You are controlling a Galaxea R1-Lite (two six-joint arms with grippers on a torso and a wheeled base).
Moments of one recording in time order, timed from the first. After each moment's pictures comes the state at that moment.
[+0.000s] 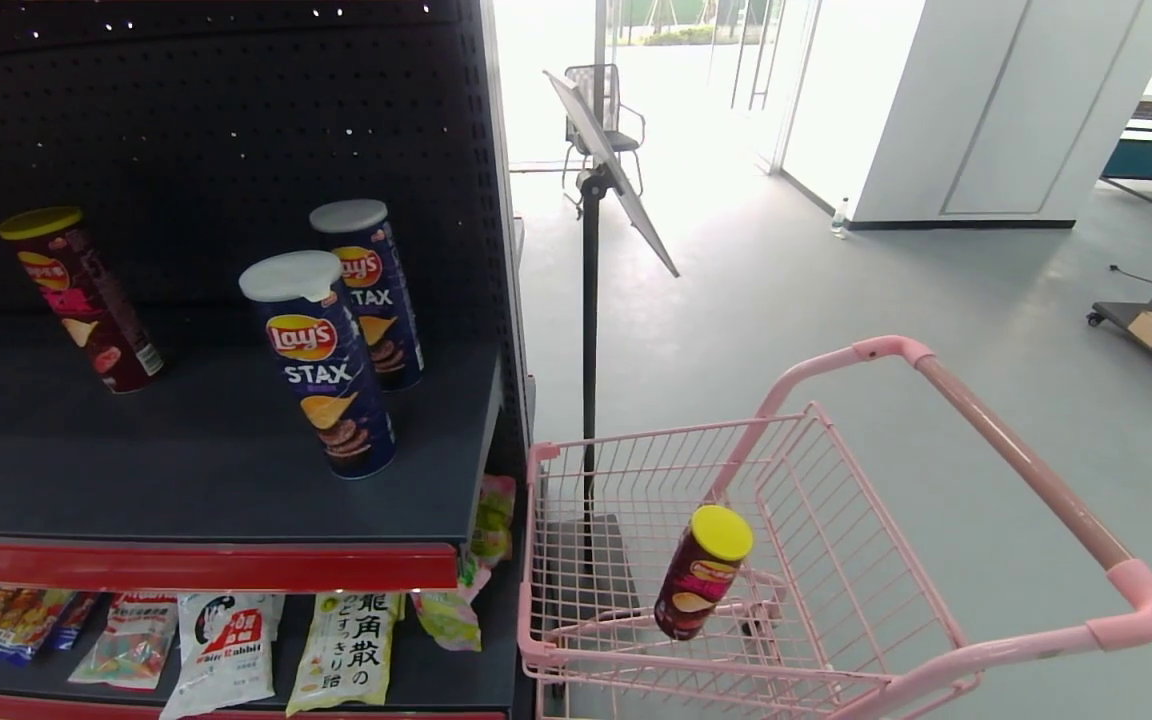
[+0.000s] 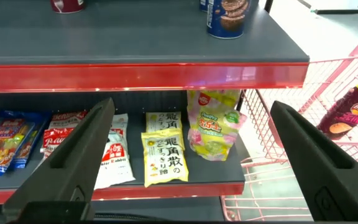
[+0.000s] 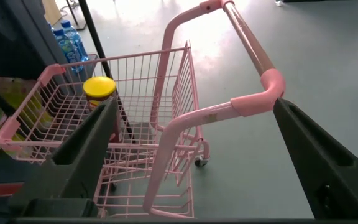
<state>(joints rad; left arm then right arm) 0.00 0.00 0.00 0.00 -0.03 -0.01 0.00 0.00 0.00 0.00 -0.02 0.00</state>
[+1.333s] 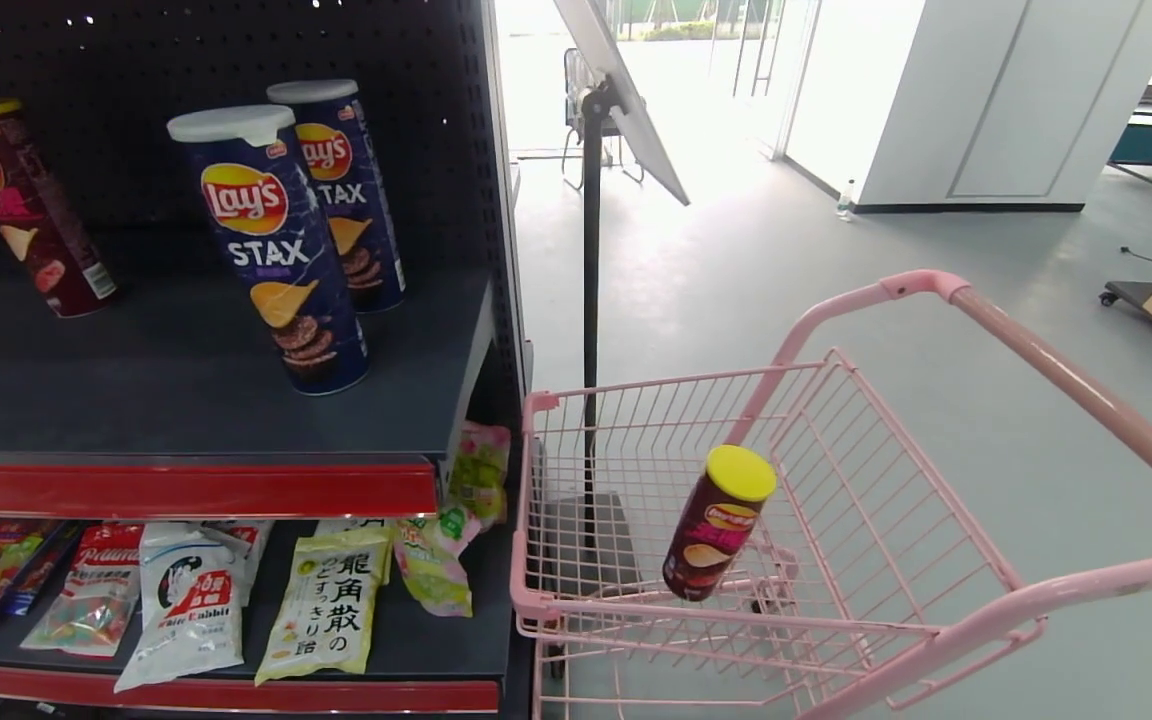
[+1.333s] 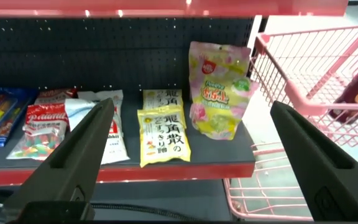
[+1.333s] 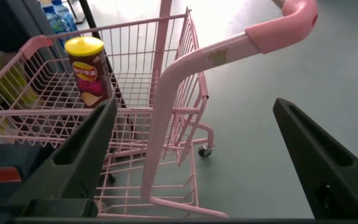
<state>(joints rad) 0.00 0.00 0.00 0.01 -0.03 -0.01 0.00 0.00 0.00 0.00 -0.02 0.02</state>
